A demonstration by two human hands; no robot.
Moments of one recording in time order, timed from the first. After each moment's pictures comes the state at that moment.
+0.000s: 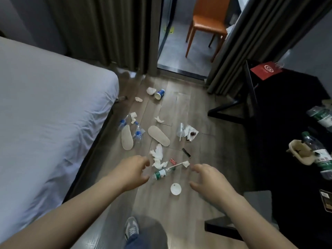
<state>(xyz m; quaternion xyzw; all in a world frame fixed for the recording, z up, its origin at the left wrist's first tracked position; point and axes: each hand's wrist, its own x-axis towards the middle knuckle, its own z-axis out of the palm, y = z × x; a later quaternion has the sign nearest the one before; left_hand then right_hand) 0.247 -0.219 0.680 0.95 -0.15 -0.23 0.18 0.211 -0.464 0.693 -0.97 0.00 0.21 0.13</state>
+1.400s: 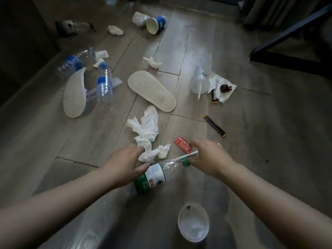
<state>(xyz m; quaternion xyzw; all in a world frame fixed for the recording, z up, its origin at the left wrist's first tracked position) 0.428 -0.352 -0.072 0.96 -0.13 -0.19 0.13 0.444 -0.598 -0.047 -0.97 -0.07 0.21 0.09</state>
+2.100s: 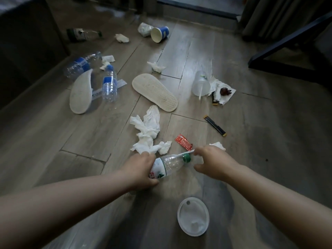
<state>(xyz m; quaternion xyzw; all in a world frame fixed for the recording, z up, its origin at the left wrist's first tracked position) 0.400 -0.380 -0.109 0.96 -0.16 -0.22 0.09 0.415 -0.610 -0.066 -0.97 -0.09 0.22 0.08</state>
